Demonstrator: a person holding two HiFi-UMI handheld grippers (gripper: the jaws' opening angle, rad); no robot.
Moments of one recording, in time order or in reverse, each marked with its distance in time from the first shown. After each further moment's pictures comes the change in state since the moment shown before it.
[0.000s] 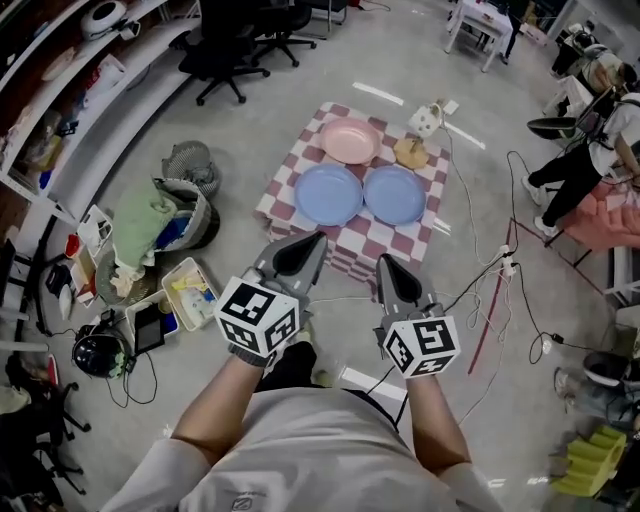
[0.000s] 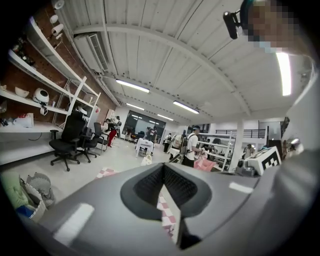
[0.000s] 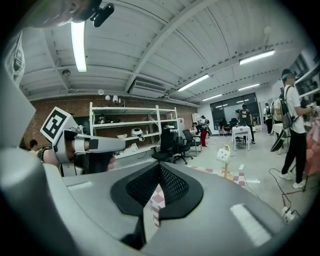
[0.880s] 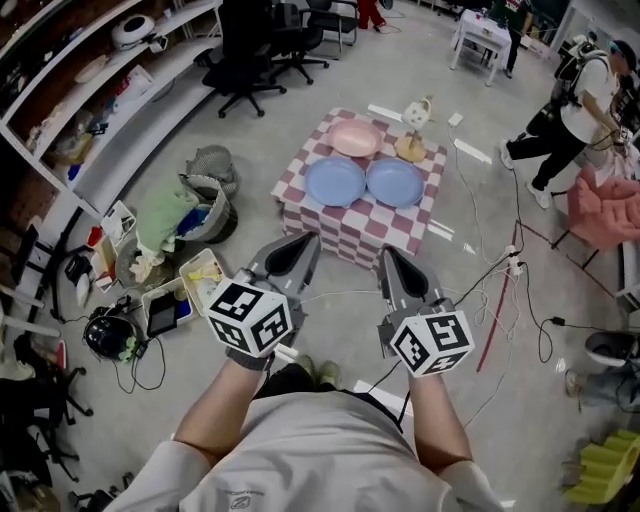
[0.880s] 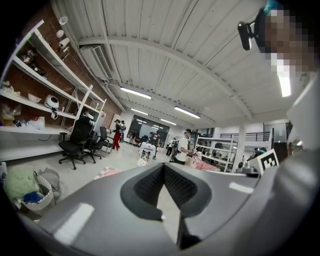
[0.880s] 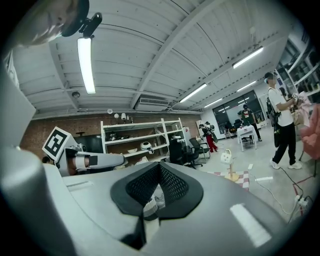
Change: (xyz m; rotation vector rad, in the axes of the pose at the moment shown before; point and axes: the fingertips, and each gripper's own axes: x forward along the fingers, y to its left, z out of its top) left arm -0.117 -0.119 0.003 -0.026 -0.056 0.067; right arm -0.154 0.053 0.032 0.090 -0.145 0.091
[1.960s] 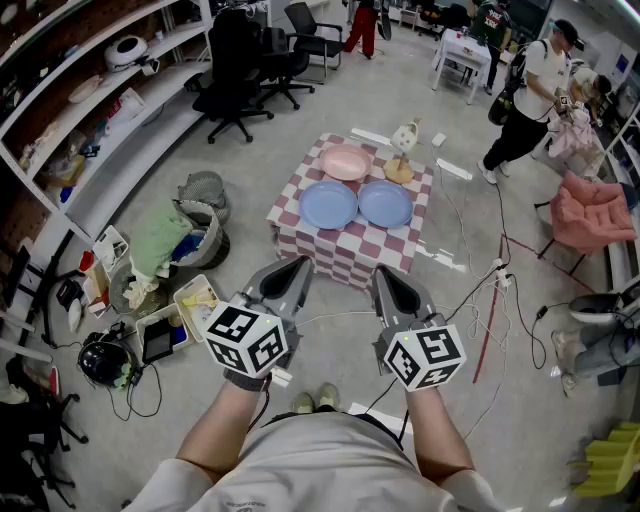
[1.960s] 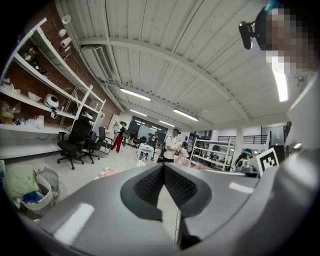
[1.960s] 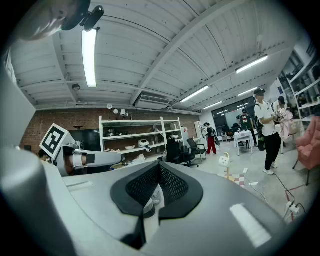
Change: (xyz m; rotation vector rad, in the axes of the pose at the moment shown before) left arm -0.030 0.009 0.012 -0.016 -0.014 -0.024; right arm 0.001 0.032 0.007 -0.058 0.029 -0.041
